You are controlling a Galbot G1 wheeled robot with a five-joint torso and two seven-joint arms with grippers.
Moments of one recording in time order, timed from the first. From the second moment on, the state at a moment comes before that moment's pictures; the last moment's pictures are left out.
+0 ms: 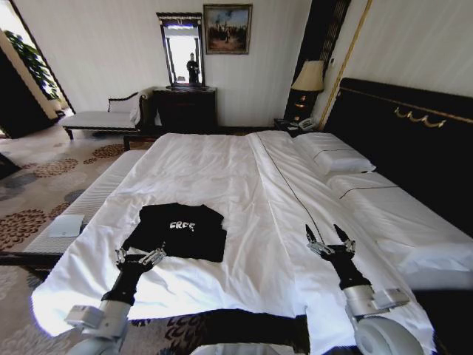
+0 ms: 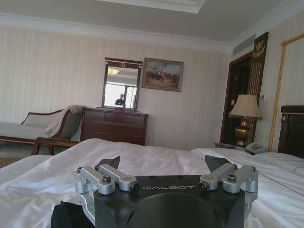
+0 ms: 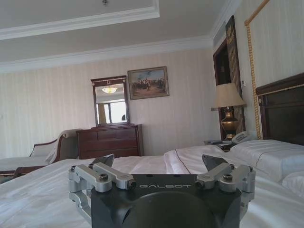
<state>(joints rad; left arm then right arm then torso) 1.94 -1.35 -0.75 -2.44 -0.43 -0.04 0.05 -1.83 1.23 0.80 2.29 0.54 0.13 -0.05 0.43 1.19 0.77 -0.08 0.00</state>
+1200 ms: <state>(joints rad) 1.90 -1.21 -0.88 -2.37 -0.52 -0.07 0.06 -1.83 1.18 0.86 2.26 0.56 0.14 -0.05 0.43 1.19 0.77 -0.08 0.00</state>
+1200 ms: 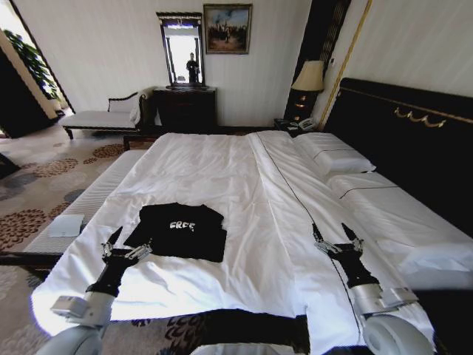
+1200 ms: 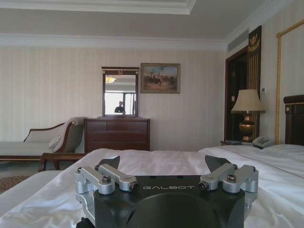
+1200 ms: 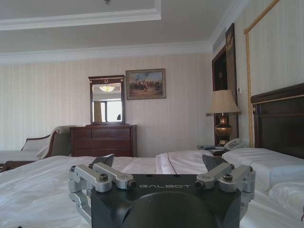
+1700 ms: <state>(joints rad) 1.94 -1.25 -0.84 -2.41 -0.48 -0.09 0.06 -1.84 1.22 0.85 2.27 0.54 0.15 -0.05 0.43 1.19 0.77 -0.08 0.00</state>
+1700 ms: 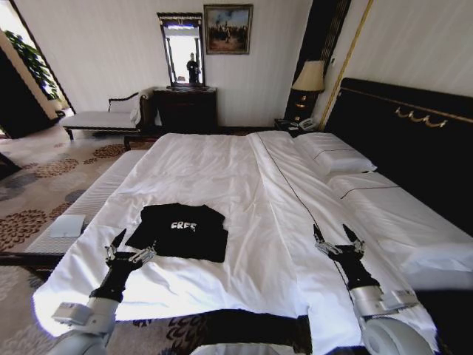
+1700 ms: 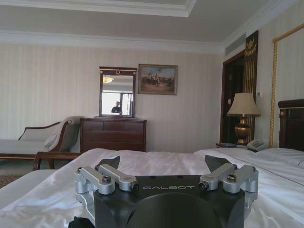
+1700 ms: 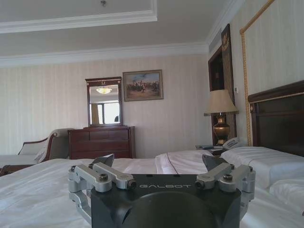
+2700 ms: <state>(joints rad) 1.95 -1.25 -0.83 -2.38 -0.46 -0.13 0.06 -1.83 1.26 0.85 2.27 0.53 0.16 -0.06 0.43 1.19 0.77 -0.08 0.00</state>
